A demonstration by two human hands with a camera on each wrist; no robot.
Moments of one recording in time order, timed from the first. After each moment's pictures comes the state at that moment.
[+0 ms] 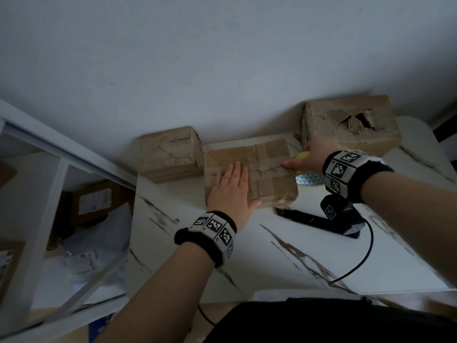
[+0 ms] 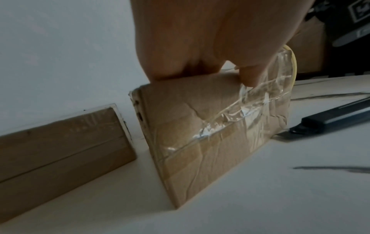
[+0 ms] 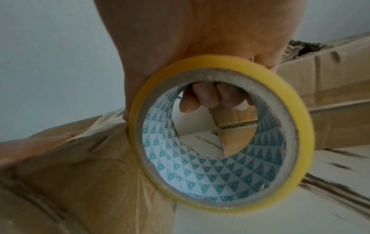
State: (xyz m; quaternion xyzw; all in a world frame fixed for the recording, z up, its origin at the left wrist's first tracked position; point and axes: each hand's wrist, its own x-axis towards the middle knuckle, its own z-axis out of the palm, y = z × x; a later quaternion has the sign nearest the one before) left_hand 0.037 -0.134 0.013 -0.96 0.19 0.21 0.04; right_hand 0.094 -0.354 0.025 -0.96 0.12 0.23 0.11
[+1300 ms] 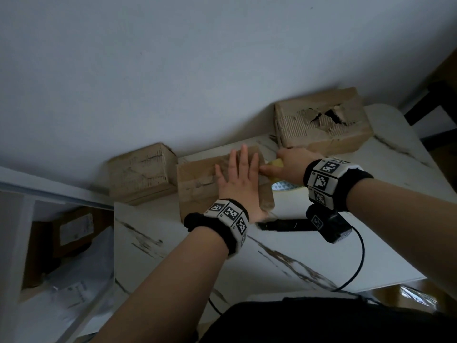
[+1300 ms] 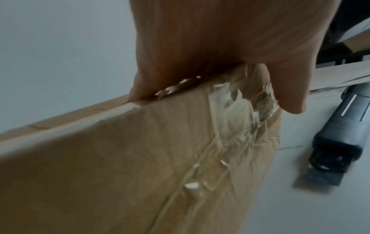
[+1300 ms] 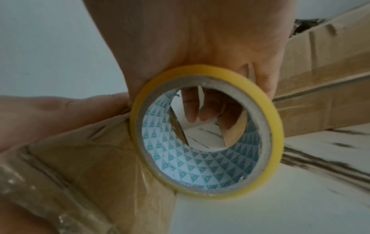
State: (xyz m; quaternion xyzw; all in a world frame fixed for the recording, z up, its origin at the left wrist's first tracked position) left_hand 0.066 -0.209 0.015 -0.94 0.23 0.24 0.06; right_hand 0.081 -0.360 0.030 -0.95 0.08 0.27 0.16
